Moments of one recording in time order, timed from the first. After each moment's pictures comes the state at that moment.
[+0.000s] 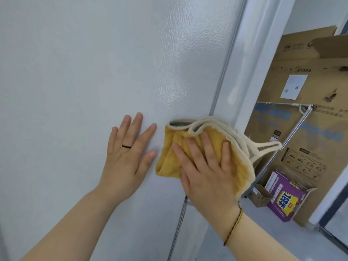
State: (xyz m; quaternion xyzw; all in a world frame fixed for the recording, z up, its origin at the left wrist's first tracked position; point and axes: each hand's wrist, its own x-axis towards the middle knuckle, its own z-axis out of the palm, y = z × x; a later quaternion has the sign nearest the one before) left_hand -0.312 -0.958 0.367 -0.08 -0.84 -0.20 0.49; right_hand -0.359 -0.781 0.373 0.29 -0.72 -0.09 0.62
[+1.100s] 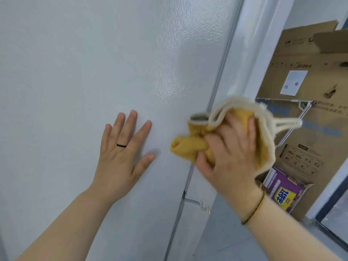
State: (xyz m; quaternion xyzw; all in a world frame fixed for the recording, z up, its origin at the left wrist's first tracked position) left_hand -0.317 -0.964 0.360 -0.08 -0.85 -0.17 0.49; right_hand -0.371 -0.761 0.404 0.33 -0.67 0.04 0.66
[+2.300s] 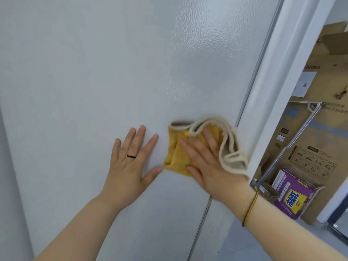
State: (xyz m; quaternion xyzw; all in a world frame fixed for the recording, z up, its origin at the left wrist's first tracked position) left_hand -0.299 -1.011 0.327 -0.06 -0.88 -0.13 0.44; right_hand -0.368 -0.809 0.374 0.40 -0.71 -0.13 0.57
